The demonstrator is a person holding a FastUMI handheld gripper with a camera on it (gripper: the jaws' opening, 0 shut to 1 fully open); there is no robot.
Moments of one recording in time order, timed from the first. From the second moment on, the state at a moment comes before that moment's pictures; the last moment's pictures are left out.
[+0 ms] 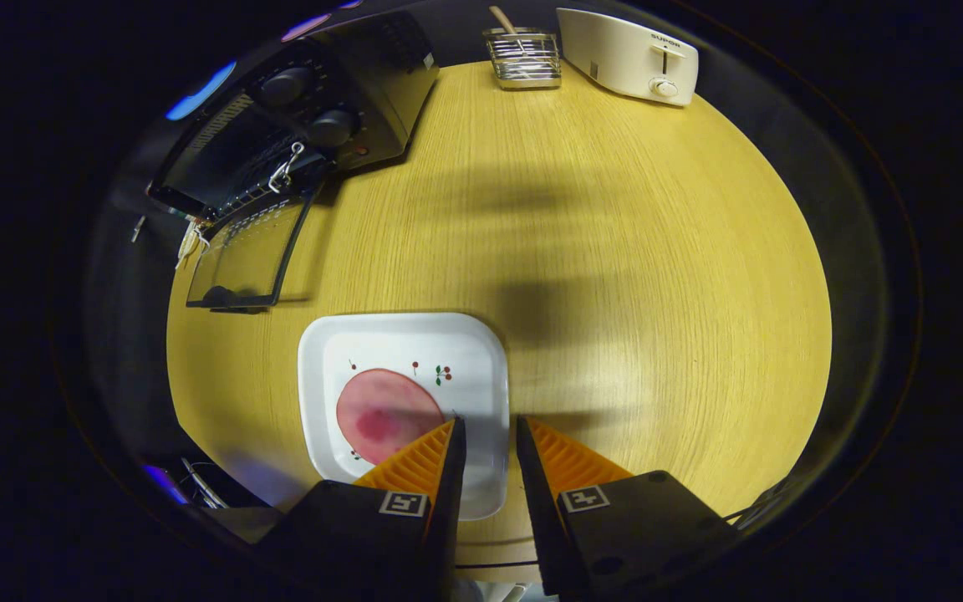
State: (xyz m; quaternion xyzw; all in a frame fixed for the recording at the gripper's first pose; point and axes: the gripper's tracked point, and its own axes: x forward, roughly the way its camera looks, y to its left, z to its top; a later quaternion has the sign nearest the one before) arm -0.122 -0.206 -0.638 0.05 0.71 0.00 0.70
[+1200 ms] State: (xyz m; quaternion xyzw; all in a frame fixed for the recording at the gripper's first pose) arm -0.126 -0.414 -0.723 0.36 0.71 0.04 0.61
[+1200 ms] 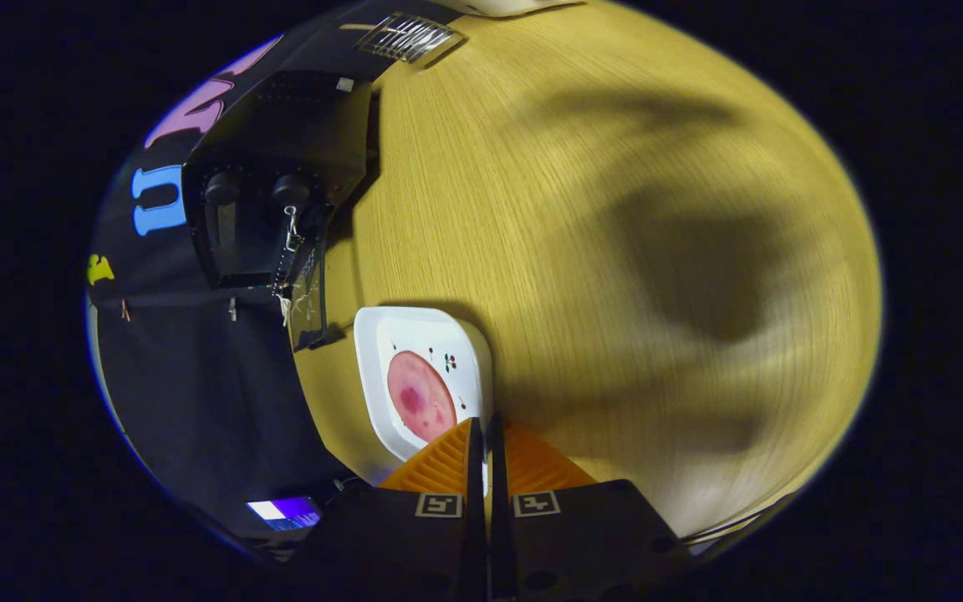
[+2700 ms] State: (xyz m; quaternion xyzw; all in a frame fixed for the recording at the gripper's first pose) arm 0.074 -0.198 -0.692 0.63 0.40 -0.23 0.63
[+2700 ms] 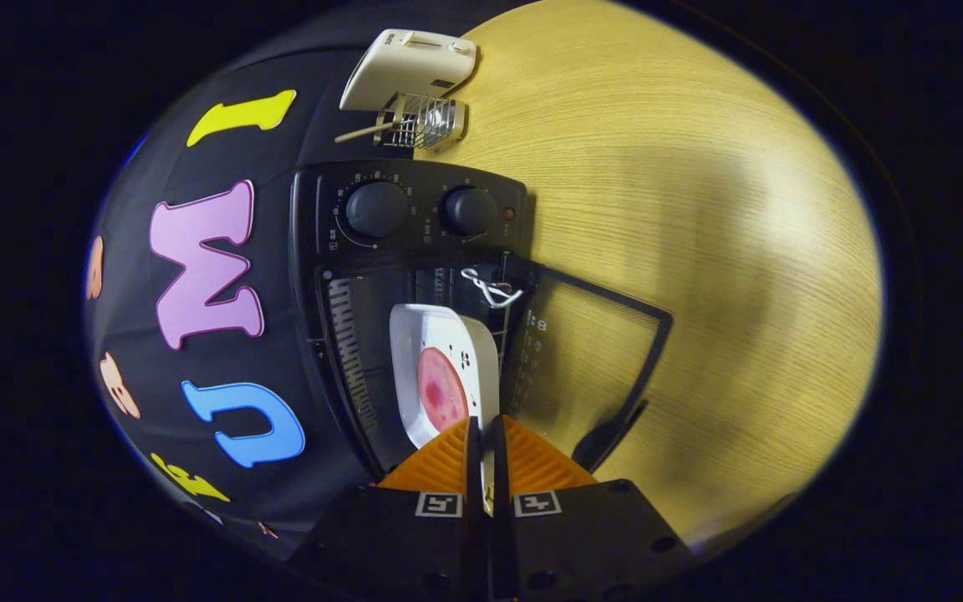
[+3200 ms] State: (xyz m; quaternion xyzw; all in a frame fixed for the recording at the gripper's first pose) arm 0.148 -0.165 -0.737 0.66 0.36 -0.28 0.60
